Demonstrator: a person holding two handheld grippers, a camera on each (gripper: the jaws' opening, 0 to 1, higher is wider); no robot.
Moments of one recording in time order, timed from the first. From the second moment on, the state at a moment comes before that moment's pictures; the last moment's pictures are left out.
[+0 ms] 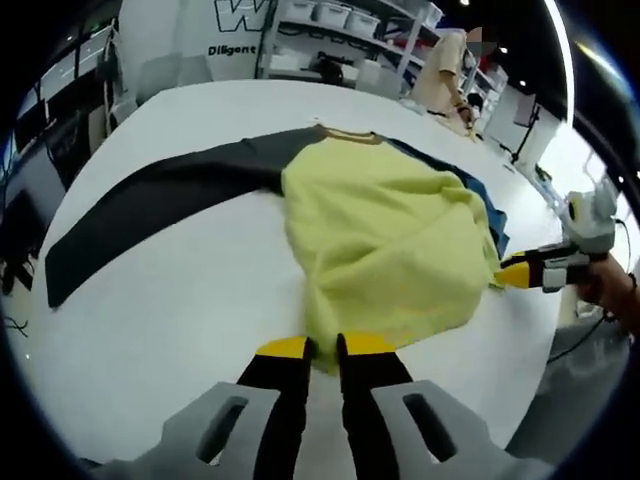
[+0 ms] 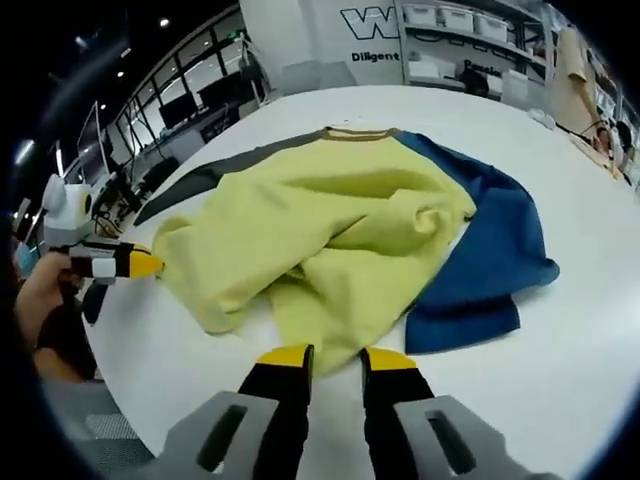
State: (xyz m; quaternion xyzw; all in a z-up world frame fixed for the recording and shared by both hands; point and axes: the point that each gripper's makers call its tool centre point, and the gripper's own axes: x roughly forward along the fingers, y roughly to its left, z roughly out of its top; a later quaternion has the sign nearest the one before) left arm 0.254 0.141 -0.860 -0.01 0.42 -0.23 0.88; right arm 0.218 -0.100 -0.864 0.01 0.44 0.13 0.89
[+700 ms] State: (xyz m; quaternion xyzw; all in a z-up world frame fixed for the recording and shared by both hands) left arm 0.229 0.137 -0.846 -0.02 0.44 -0.25 0.86; right arm 0.182 -0.133 -0.862 -0.03 0.48 0.16 0.86
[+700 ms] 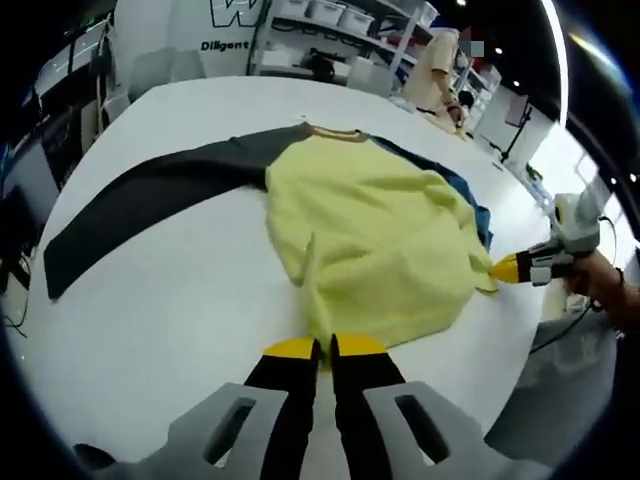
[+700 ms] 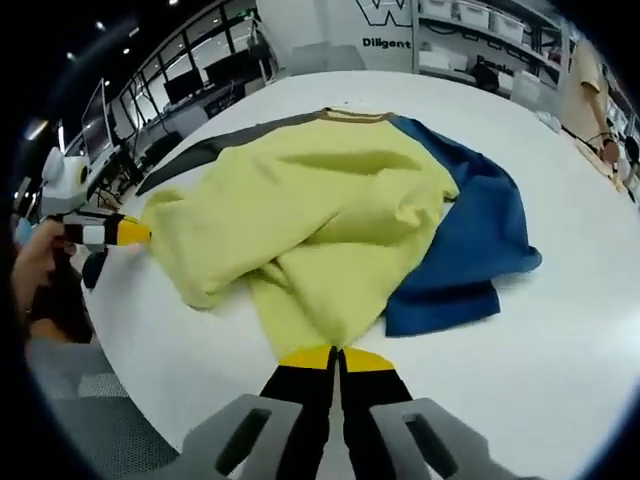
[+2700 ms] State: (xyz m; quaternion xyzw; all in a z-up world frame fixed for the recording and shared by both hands) left arm 0.210 0.138 -0.829 -0.06 0.46 -0.23 0.86; right arm 0.202 -0.206 -0.841 -0.04 0.47 0.18 0.87
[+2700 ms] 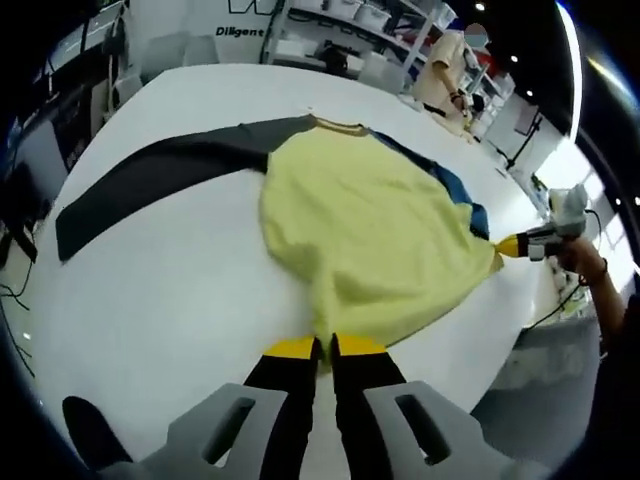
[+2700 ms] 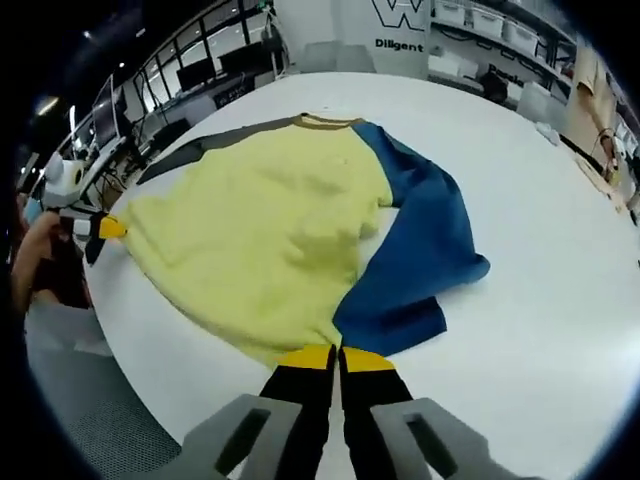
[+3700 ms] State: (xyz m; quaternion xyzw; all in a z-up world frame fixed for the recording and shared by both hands) left arm 0.260 0.148 -0.861 -0.06 0.45 -0.17 0.88; right arm 0.264 -0.210 -0.855 -0.02 0.44 0.15 0.89
